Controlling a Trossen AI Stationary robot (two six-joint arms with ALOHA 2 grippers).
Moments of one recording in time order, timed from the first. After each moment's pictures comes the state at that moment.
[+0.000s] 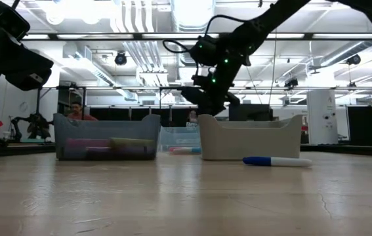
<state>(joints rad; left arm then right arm) -0.56 0.18 0.07 -0.15 -0.46 -0.31 -0.43 1.95 1.40 -0.35 0.31 0.33</state>
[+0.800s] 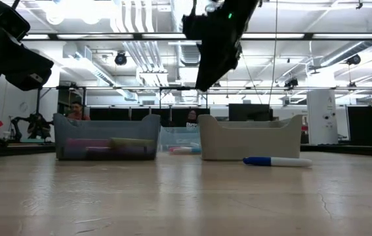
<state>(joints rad) -0.56 0.18 0.07 -0.15 -0.47 -0.31 -0.01 1.81 1.50 -0.78 0.20 0.24</state>
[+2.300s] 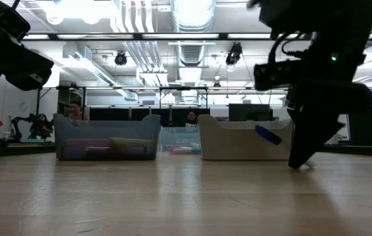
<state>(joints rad) -0.56 0.18 0.07 -0.15 -0.47 -0.31 0.40 1.81 1.01 -0.60 0.32 0.82</state>
